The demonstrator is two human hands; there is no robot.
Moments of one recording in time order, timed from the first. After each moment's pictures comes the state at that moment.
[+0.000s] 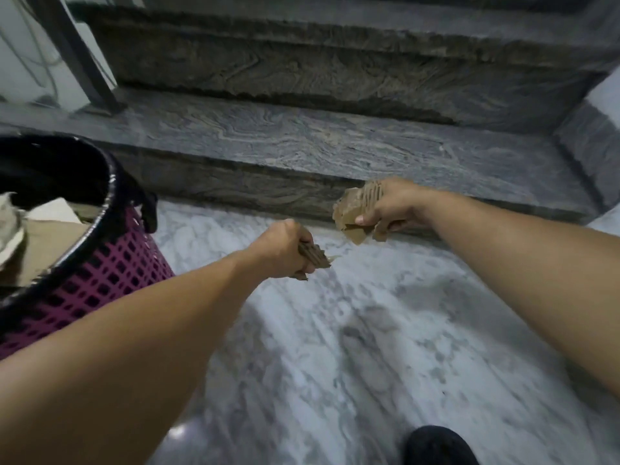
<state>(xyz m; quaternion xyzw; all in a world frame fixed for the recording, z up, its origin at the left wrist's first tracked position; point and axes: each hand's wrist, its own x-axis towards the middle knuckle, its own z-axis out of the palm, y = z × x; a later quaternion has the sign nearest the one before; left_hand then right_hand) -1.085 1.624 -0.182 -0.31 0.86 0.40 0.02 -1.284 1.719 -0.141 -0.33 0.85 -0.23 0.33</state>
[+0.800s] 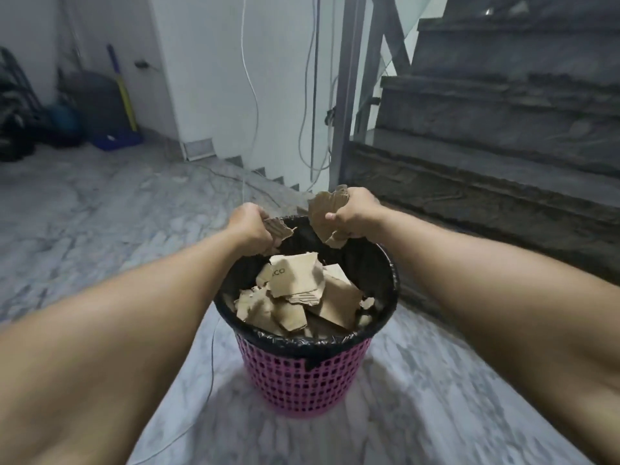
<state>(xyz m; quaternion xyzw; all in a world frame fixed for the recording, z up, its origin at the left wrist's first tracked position) -0.739 1.472 -0.011 -0.62 0.70 0.26 -0.23 -0.935 1.482 0.004 -0.57 0.72 -0.31 0.25</state>
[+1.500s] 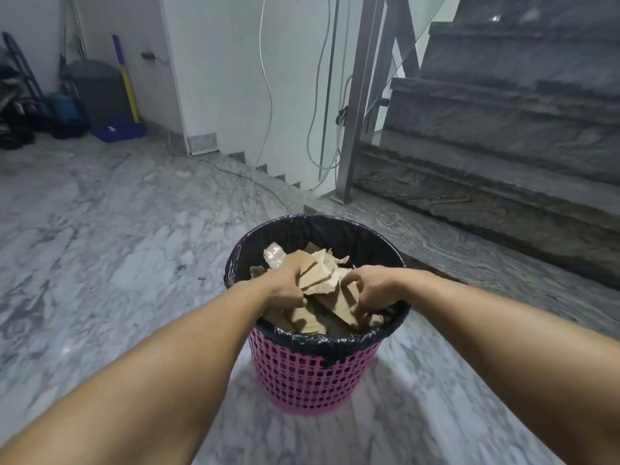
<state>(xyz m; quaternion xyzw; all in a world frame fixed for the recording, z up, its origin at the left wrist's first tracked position) -0.740 1.498 -0.083 -0.54 0.80 0.27 0.01 -0.931 1.537 -0.053 -0.69 0.69 0.12 0.21</state>
